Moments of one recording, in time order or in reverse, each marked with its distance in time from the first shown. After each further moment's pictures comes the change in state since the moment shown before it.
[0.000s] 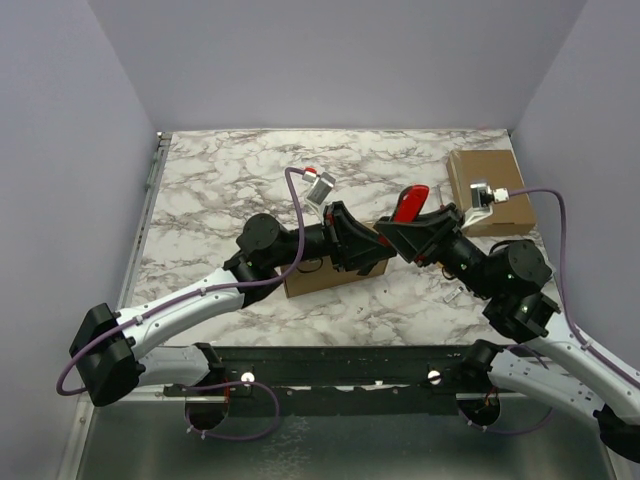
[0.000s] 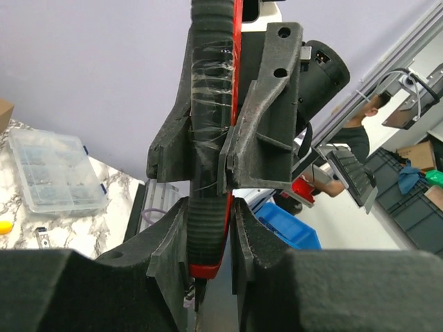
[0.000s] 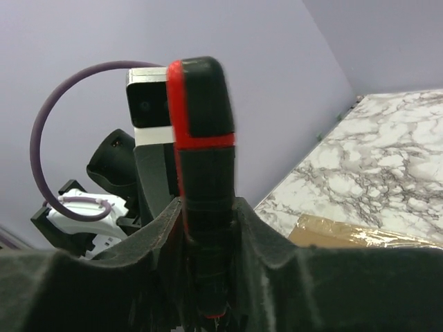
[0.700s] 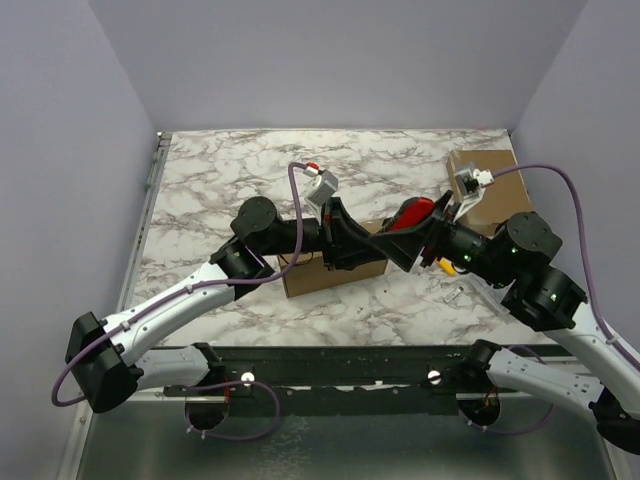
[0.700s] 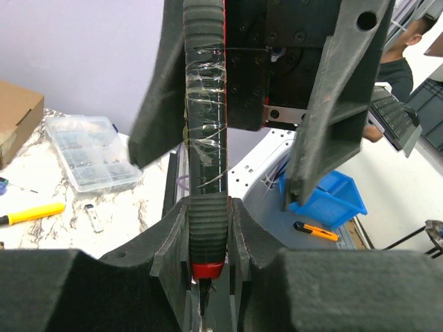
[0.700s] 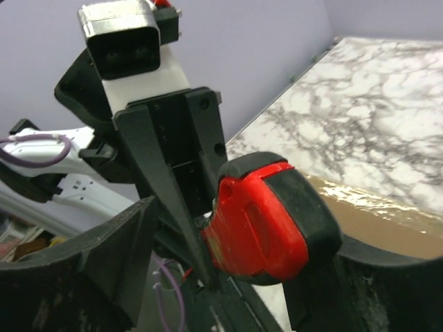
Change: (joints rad) left arm 0.054 -0.027 0.089 -0.238 0.168 0.236; right arm 0.000 0.084 0.304 -0.460 -0.080 -0.175
